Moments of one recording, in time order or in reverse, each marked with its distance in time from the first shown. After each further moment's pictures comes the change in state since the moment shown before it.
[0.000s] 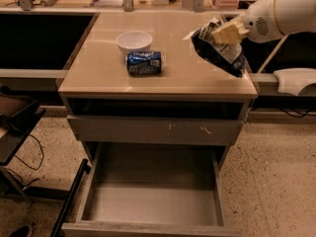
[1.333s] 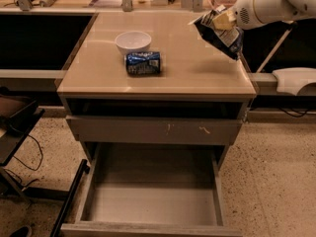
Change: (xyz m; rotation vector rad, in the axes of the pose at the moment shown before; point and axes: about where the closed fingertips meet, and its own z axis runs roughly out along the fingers) arm -0.012 -0.092 0.057 0.202 0.012 0.026
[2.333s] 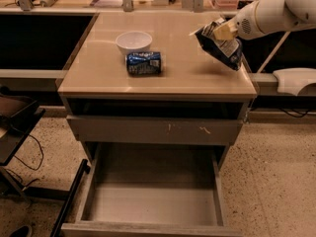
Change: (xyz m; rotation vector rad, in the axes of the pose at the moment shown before) arm 0.028 0.007 0.009 -0.059 0.033 0.036
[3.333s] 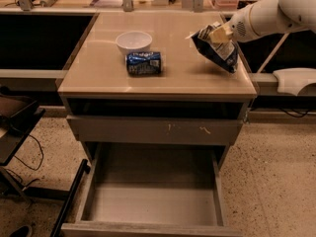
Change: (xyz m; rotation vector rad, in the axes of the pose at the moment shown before) arm 0.005 0.007 0.009 -0.019 0.018 0.004
